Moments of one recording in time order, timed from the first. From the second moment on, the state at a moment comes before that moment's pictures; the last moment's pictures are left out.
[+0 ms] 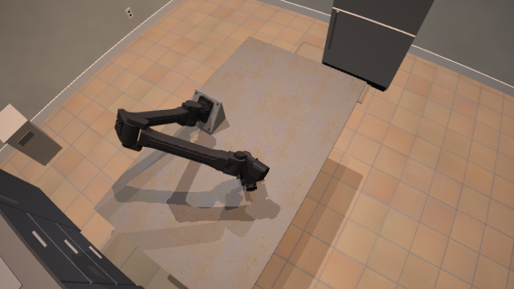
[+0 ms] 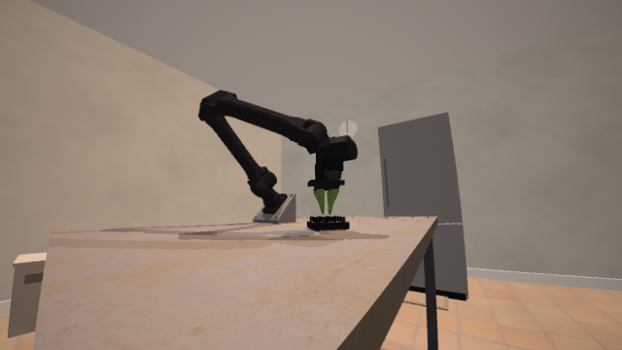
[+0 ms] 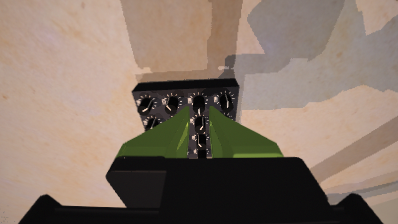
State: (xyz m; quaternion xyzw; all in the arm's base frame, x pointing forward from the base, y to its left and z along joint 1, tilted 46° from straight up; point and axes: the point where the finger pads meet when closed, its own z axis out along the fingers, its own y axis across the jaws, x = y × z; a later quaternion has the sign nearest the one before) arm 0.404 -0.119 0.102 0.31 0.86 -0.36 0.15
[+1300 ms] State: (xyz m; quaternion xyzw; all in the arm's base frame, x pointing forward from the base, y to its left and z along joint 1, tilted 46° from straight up) arm 0.402 -0.119 0.100 0.31 0.86 -0.36 0.15
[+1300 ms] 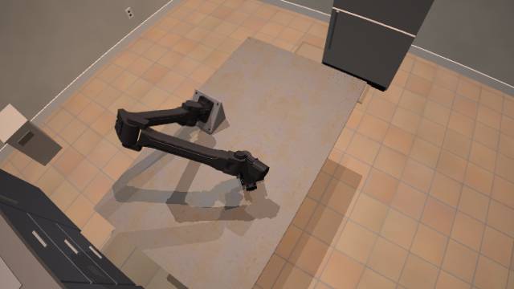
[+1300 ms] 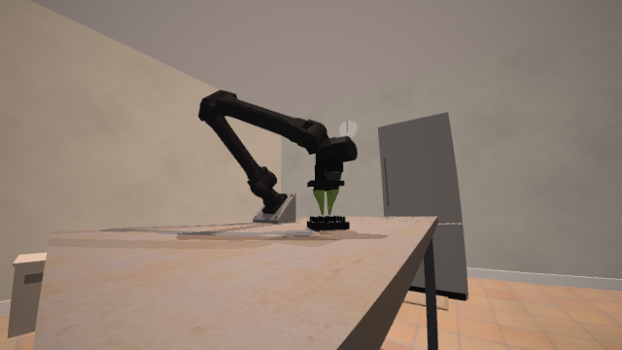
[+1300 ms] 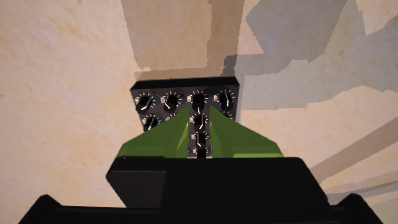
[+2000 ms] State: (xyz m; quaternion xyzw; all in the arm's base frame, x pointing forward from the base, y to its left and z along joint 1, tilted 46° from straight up) arm 0.398 -0.119 0.097 0.31 0.86 -0.36 0.15
